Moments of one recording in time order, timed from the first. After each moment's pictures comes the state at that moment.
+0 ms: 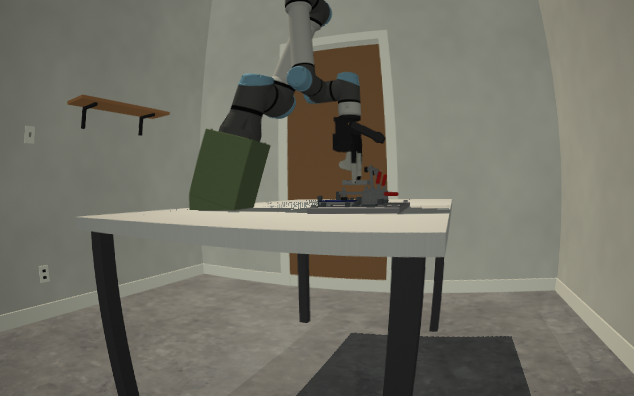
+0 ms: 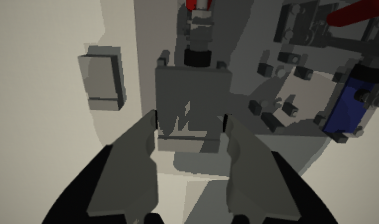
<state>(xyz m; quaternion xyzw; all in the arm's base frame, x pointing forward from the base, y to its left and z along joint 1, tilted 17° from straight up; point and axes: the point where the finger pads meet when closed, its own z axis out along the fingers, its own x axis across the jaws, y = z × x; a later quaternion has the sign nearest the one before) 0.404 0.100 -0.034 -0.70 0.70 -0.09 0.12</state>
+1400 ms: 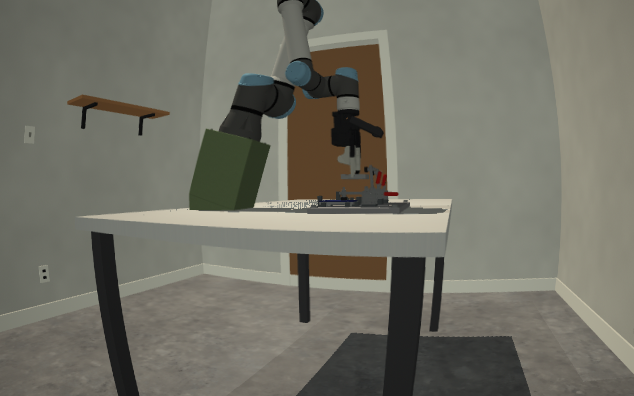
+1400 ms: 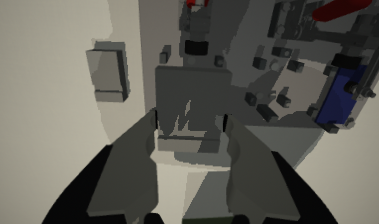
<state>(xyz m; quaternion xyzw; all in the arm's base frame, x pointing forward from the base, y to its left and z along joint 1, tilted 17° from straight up) 0.394 0.099 -0.017 -0.70 0.70 -0.09 0.12</state>
